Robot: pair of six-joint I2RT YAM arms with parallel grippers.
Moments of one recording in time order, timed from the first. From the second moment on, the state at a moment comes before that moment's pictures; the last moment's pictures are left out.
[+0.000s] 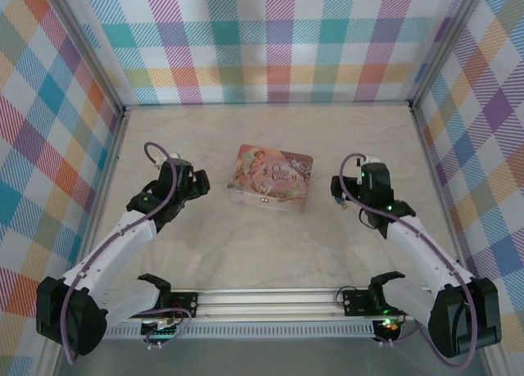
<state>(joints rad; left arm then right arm) -0.36 1.06 0.78 -0.50 -0.39 -0.53 0.26 1.01 0.57 -0.20 0.16 0.25</state>
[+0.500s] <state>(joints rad) -0.14 1.38 0.44 0.31 -0.46 -0.25 0.19 1.34 0.31 0.58 0.35 0.07</state>
